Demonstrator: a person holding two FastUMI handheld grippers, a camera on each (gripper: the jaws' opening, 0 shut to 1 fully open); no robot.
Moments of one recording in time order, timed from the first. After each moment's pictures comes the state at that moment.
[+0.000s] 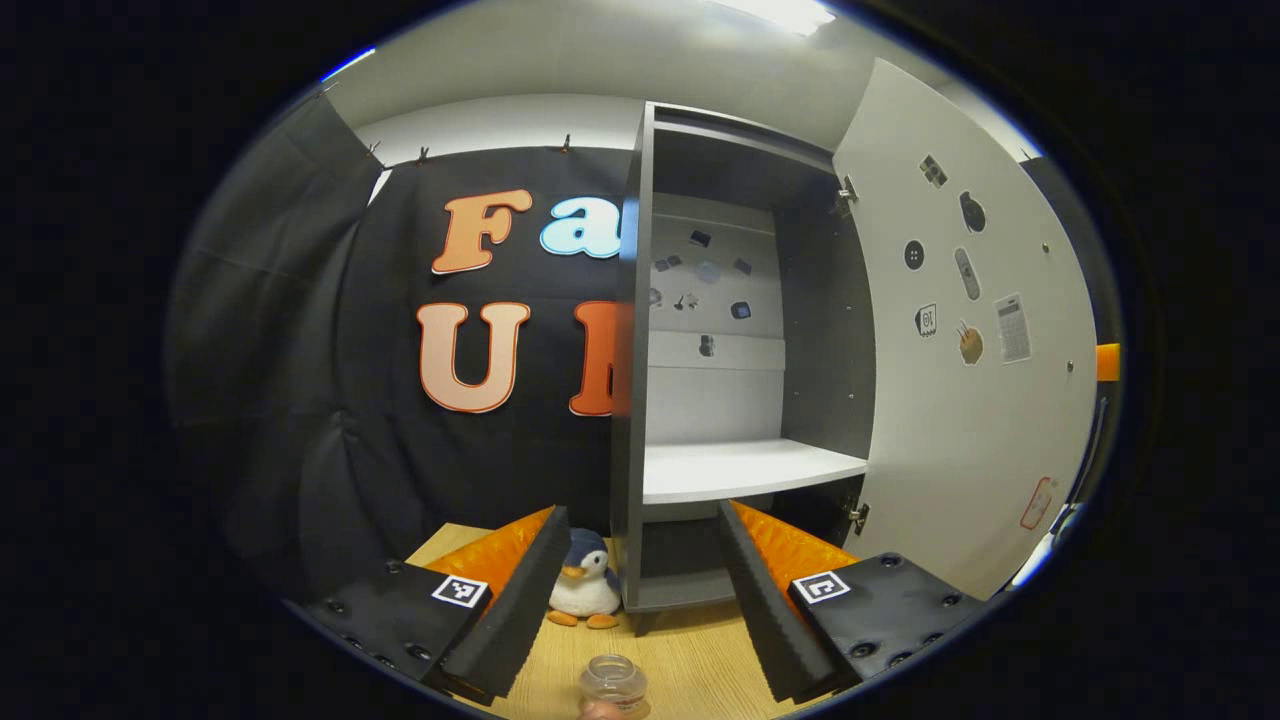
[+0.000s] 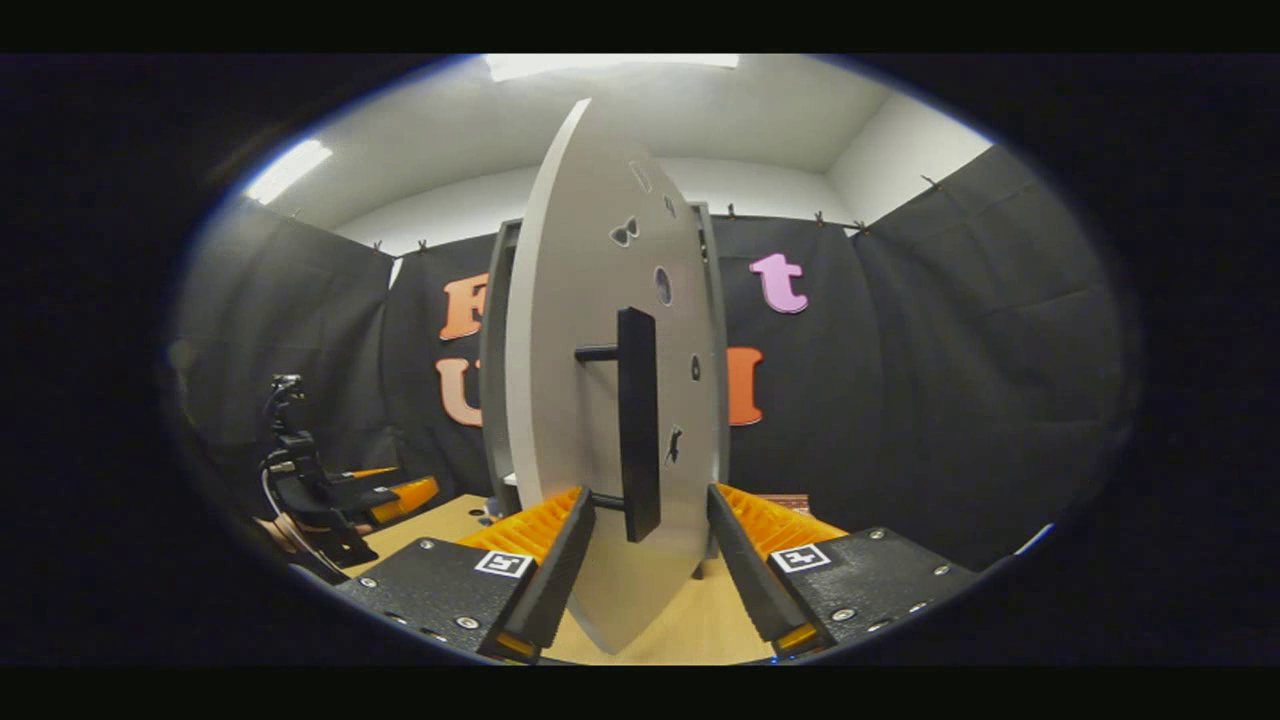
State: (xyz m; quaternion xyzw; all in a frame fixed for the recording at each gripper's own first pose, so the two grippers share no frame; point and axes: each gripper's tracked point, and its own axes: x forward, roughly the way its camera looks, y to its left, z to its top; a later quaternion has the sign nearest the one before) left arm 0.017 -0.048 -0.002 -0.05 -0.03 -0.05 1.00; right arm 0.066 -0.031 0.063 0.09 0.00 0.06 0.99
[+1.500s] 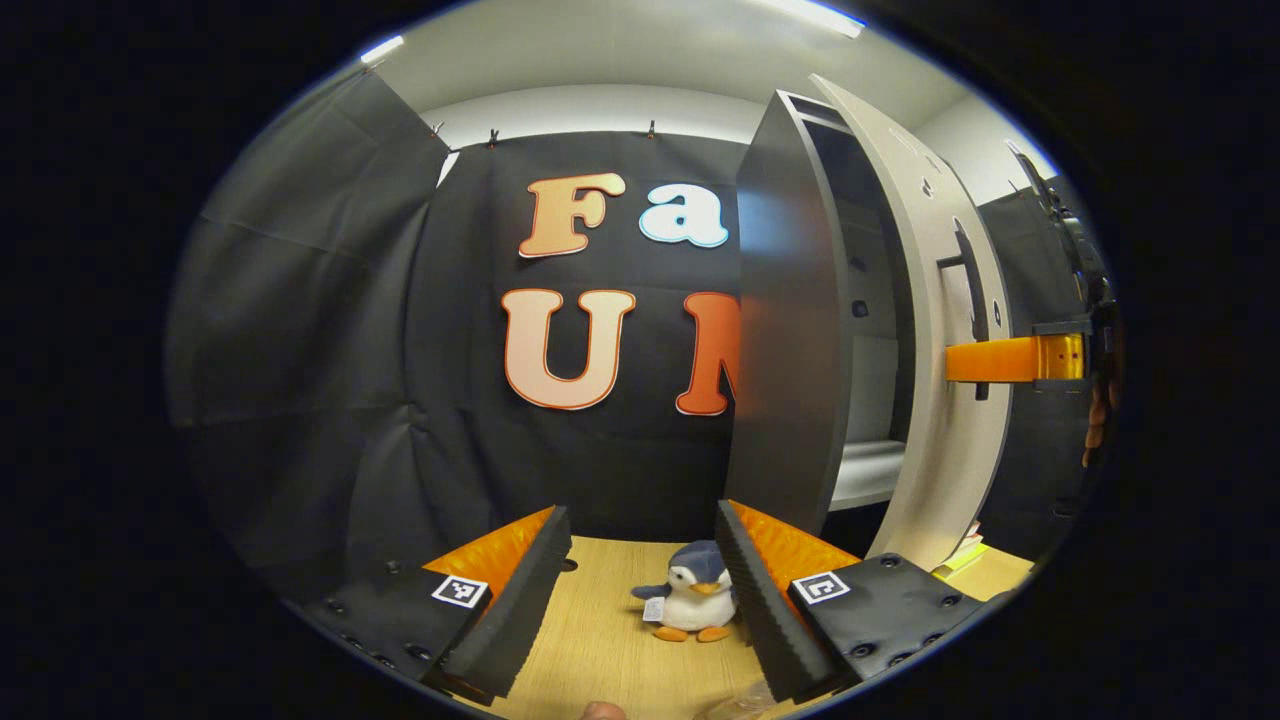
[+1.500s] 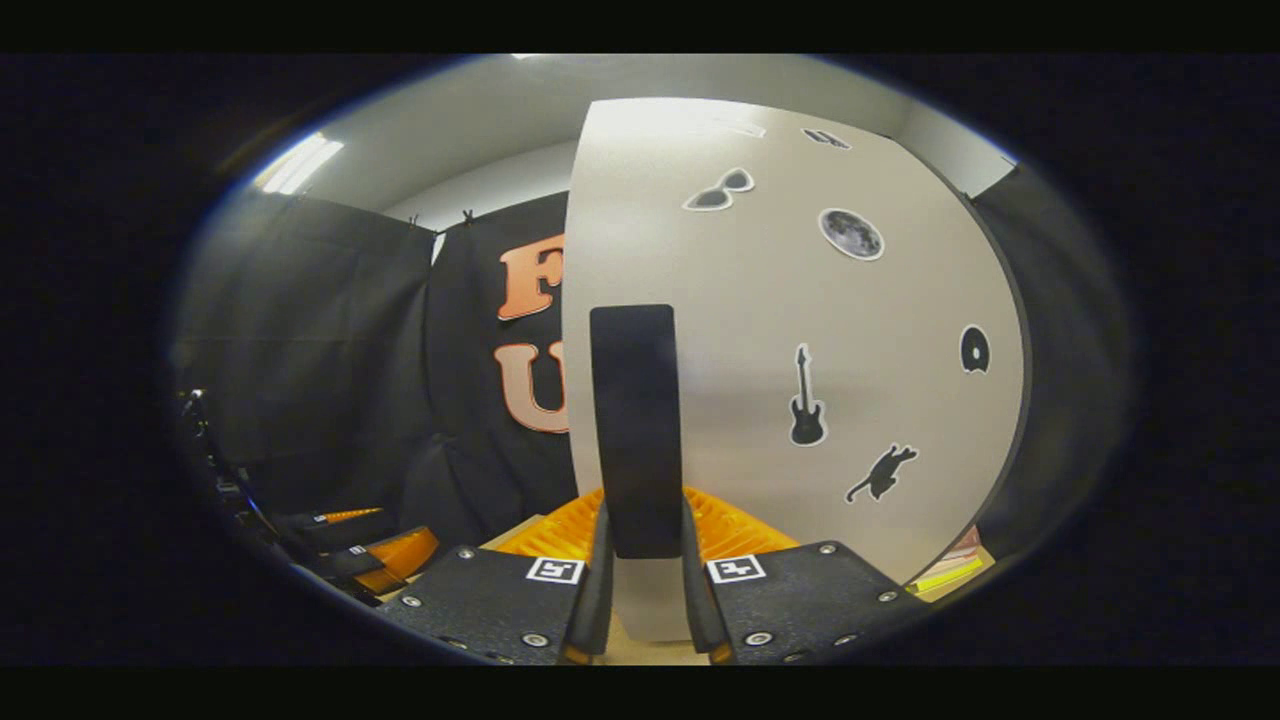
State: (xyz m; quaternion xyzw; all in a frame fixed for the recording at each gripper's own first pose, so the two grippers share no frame) left arm 0.072 0.112 -0.026 -0.06 0.00 0.03 1.00; right arm 0.228 0.133 0.063 0.09 0.02 0.13 0.99
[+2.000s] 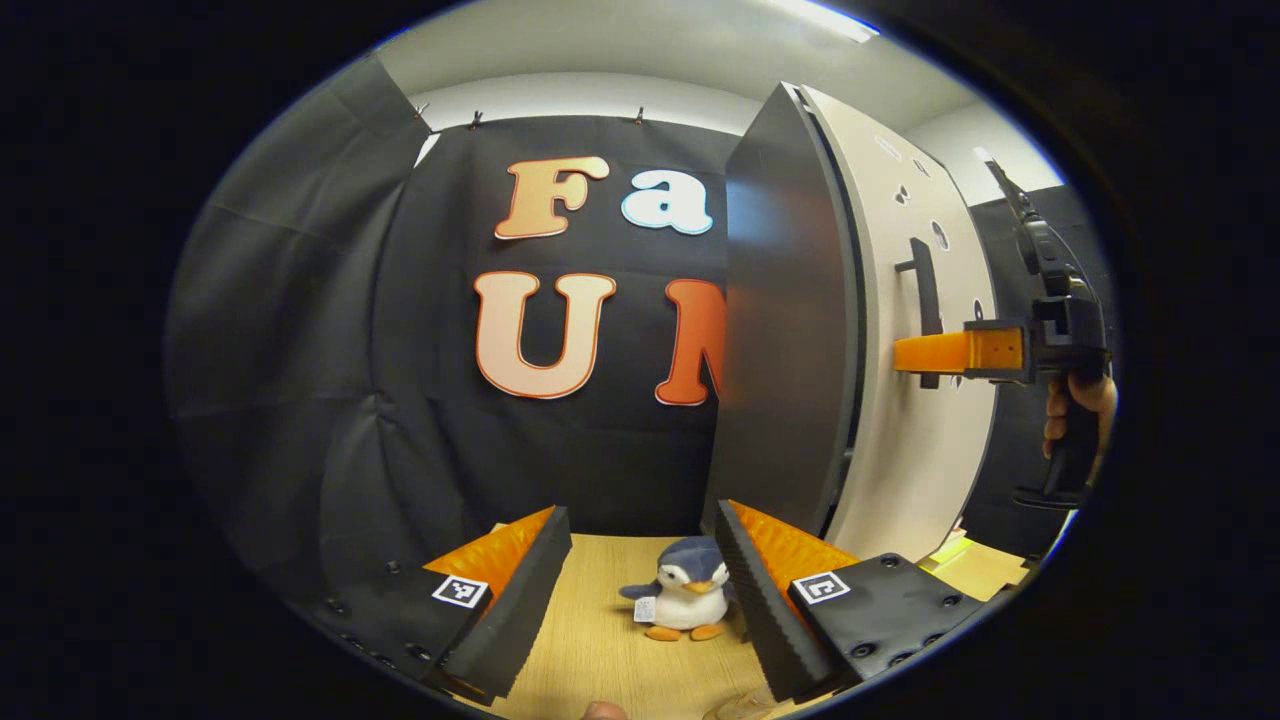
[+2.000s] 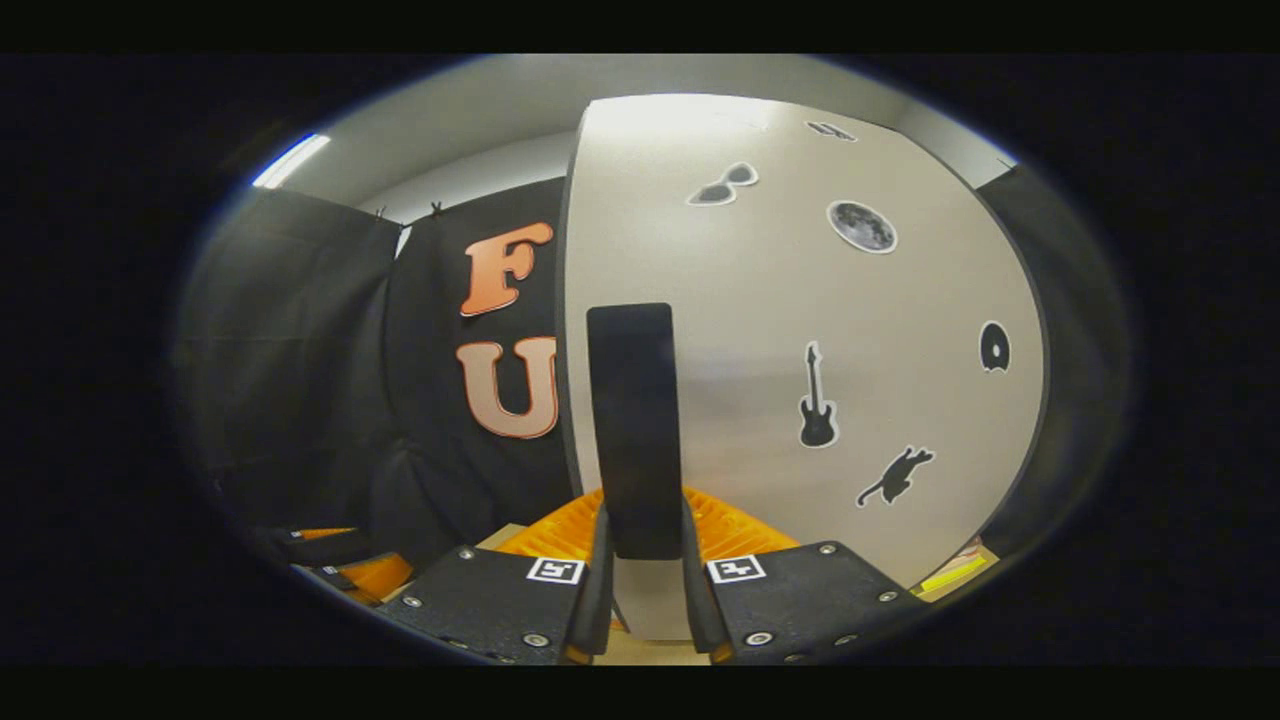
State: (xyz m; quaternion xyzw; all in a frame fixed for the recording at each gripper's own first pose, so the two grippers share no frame) left arm 0.091 0.115 -0.038 -0.07 0.02 -0.03 1.00; right arm 0.253 0.124 0.058 0.08 0.02 0.08 0.99
